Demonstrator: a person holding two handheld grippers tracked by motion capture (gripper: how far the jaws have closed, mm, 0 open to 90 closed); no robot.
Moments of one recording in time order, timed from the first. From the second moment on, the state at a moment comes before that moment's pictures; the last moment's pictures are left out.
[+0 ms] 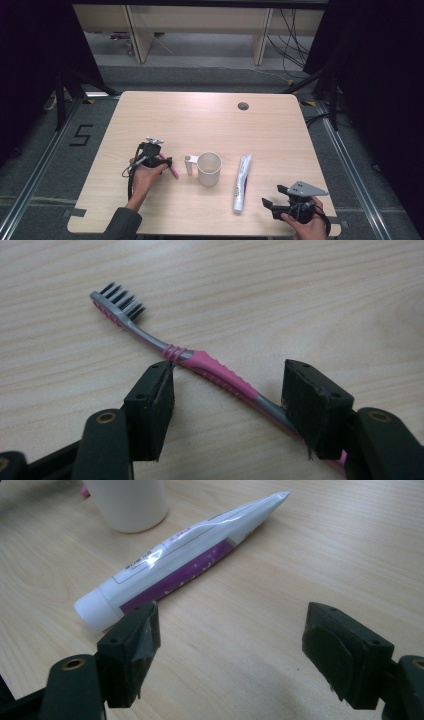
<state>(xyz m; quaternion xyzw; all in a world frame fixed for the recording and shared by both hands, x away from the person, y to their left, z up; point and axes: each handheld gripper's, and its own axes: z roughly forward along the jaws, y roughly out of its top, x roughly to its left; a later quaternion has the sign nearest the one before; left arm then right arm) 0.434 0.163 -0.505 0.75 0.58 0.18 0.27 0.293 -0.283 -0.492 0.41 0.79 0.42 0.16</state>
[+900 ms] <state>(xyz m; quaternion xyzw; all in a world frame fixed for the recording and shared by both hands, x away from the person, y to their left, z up) 0.426 0.188 -0.489 0.82 0.52 0.13 0.20 0.292 -0.280 -0.492 0.42 0.79 0.42 0.14</state>
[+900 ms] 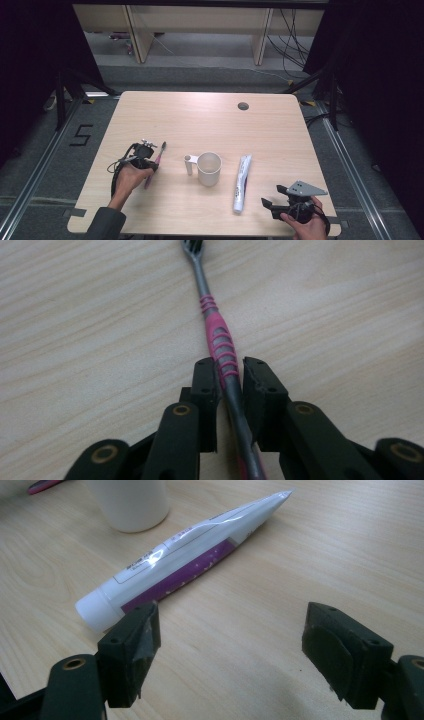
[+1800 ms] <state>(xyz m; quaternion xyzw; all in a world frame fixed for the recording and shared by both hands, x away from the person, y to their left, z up) 0.437 0.177 -0.481 0.86 0.49 0.06 0.10 0.294 -0.281 -0.493 0.41 0.80 0.42 0.15</state>
